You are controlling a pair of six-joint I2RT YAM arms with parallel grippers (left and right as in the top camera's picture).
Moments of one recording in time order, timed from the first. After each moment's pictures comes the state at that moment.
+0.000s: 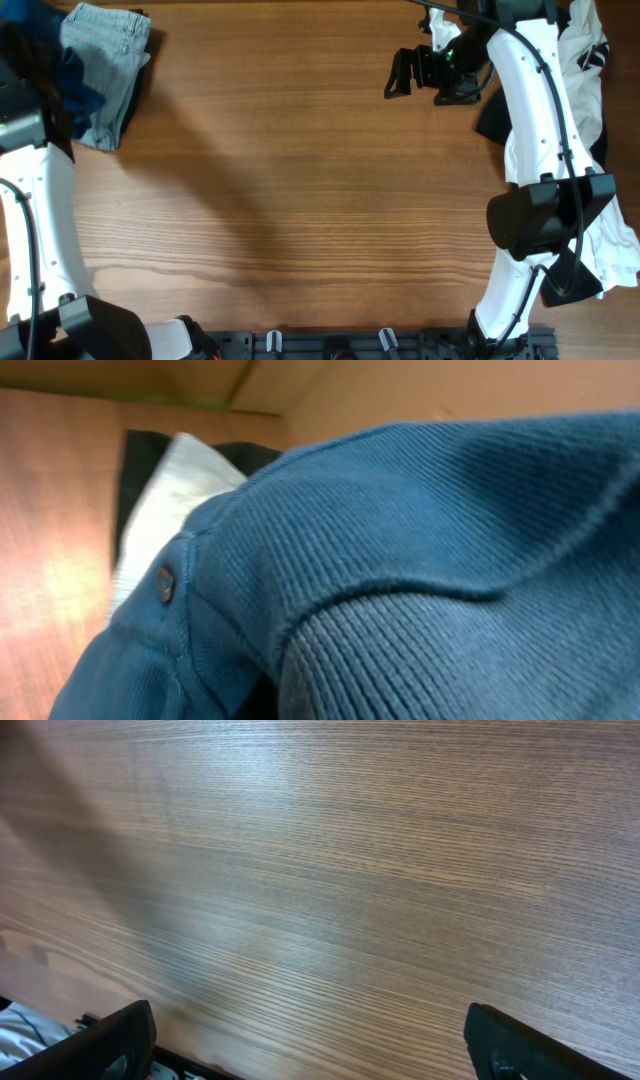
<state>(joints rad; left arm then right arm) 0.38 1.52 1.41 -0.39 -0.23 -0.90 0.15 2.10 2.25 -1.61 -0.35 0.10</state>
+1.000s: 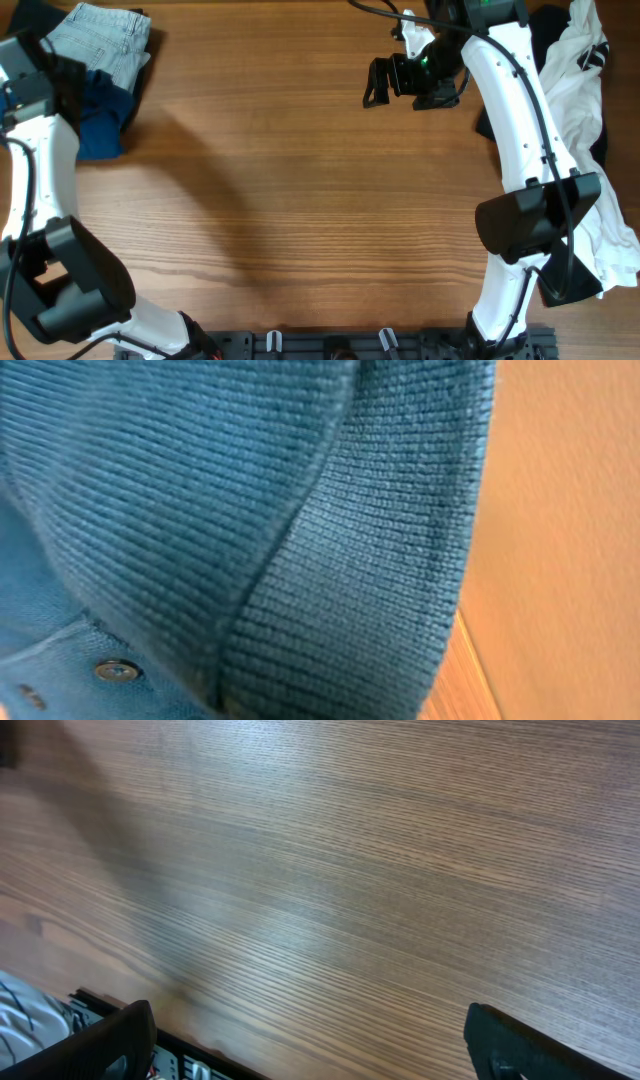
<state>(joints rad) 0.40 1.77 1.41 -0.35 -0.10 -0.86 0.24 2.10 2.25 -1.61 -0.35 0.10</state>
